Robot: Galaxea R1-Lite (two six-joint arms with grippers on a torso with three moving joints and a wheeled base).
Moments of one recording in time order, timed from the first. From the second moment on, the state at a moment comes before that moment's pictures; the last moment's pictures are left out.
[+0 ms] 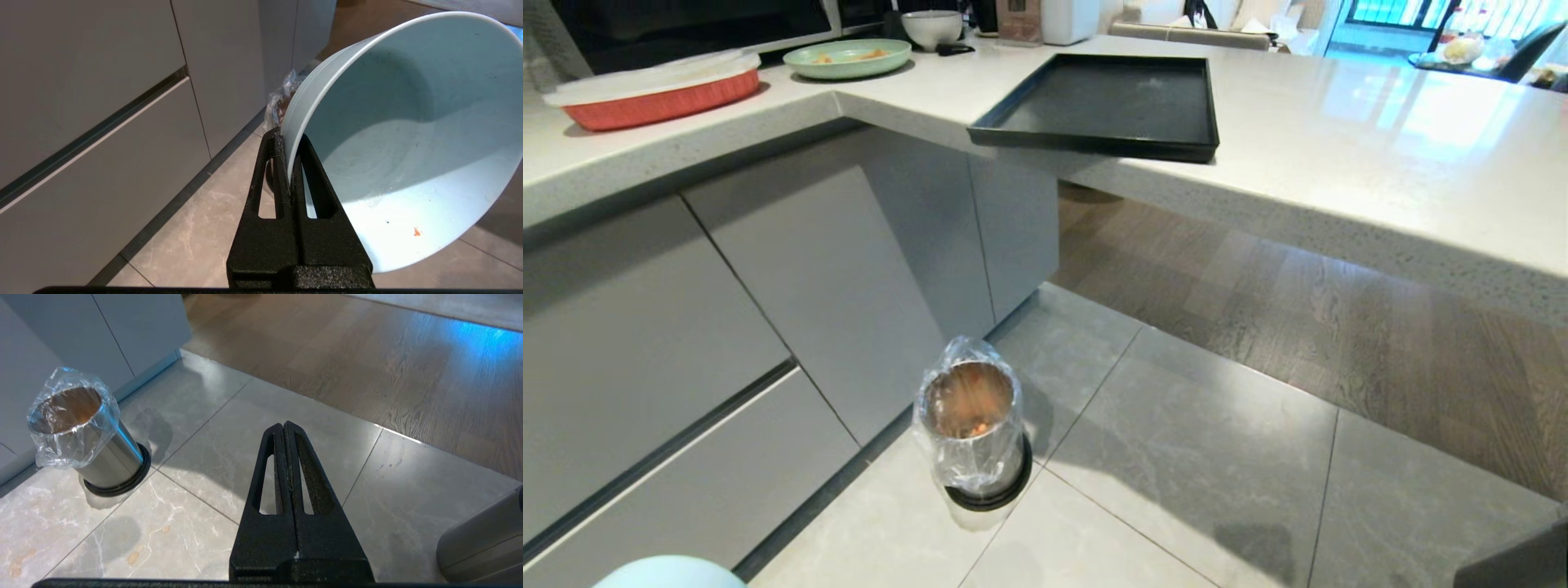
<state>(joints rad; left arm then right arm) 0.00 0.00 0.00 0.00 -0.01 -0.02 0.00 0.00 0.00 0.00 0.00 0.02</state>
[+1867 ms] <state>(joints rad) 0.00 0.00 0.00 -0.01 -0.01 -0.02 0.00 0.00 0.00 0.00 0.00 0.02</state>
